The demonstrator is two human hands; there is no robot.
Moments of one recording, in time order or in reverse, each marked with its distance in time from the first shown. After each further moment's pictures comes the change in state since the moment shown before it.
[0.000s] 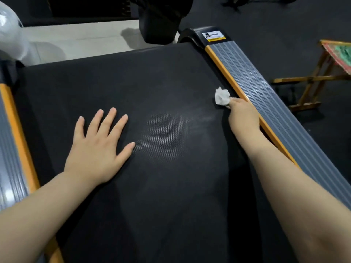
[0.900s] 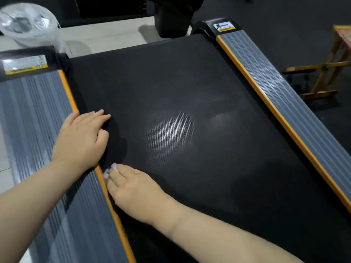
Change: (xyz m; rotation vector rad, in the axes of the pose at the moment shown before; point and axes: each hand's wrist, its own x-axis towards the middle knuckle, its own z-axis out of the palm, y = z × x) left_hand -0.083 -0.057 -0.037 -0.113 0.103 -0.114; right_hand -0.244 -0.271 -0.050 0.474 -0.165 -0.843
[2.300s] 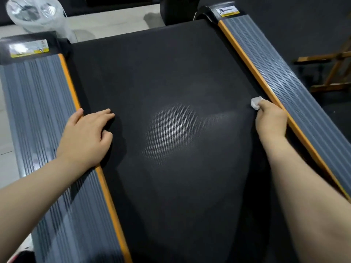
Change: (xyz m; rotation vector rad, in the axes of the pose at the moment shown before) left_hand -0.042 0.030 0.005 -0.009 -0.014 0.014; right_hand -0.157 0.275 -0.127 -0.207 0.291 1.121
